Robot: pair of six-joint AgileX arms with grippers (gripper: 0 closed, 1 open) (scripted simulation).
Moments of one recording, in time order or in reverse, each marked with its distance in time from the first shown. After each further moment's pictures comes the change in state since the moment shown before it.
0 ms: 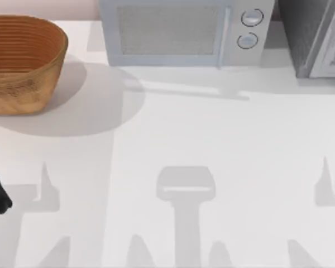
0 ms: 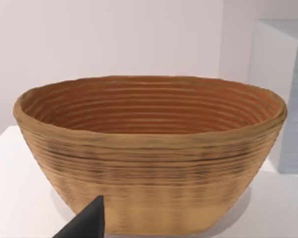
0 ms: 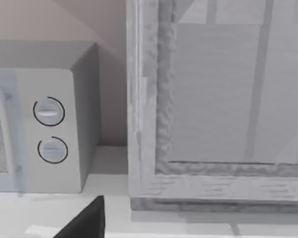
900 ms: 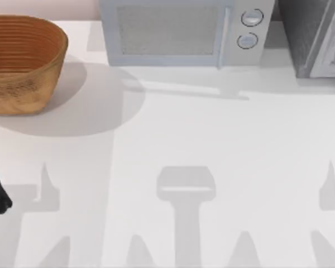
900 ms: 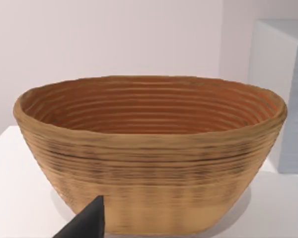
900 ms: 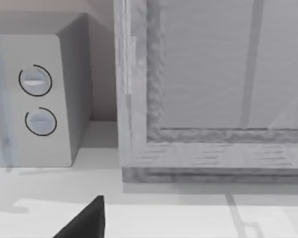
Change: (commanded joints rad) left arm 0.000 0.000 0.000 0.000 0.000 0.000; right arm -0.060 0.027 -0.085 0.072 -0.052 0.004
